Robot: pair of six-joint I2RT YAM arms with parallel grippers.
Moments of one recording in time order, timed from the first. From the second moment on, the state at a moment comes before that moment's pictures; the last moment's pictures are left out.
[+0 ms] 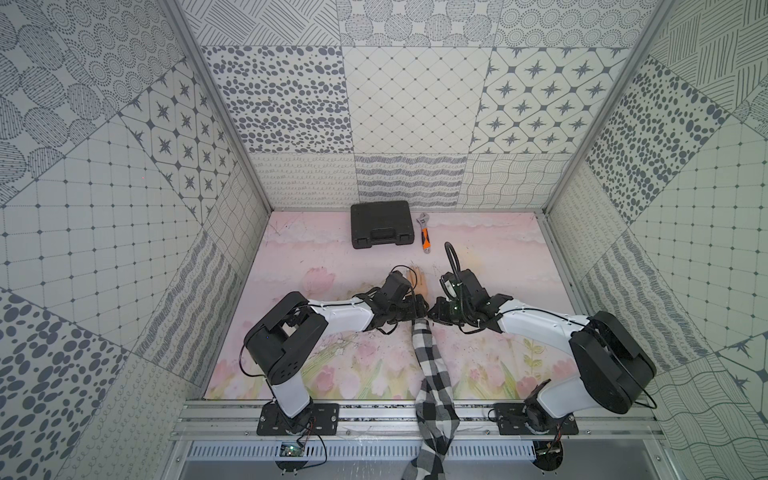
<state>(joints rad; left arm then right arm) -0.78 1.71 0.87 -0.04 0.13 -0.87 0.64 1.49 0.75 -0.14 -0.33 0.76</state>
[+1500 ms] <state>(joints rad) -0.67 1.69 0.89 -0.28 -0.02 -0.79 0.79 1.70 1.00 -0.24 -0.33 0.72</state>
